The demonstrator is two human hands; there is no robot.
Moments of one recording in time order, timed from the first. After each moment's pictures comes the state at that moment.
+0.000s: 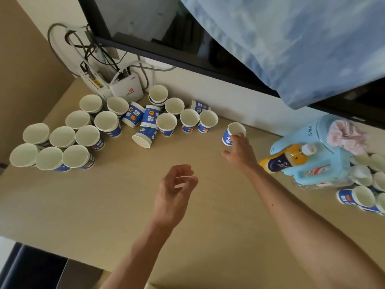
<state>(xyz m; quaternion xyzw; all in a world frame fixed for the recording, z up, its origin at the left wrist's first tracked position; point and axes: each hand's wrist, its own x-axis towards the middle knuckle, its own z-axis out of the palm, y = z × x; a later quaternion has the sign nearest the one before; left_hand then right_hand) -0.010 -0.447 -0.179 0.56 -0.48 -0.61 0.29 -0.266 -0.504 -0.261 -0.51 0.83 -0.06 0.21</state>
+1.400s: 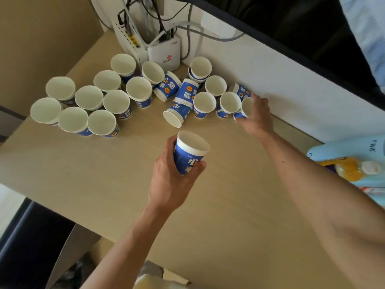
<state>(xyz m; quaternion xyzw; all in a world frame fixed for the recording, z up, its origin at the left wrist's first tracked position) 0.062 -0.485 -0.202 0.59 -0.55 -0.49 0.34 -0.239 -0.620 -0.303 -0.53 0.82 -0.11 0.17</state>
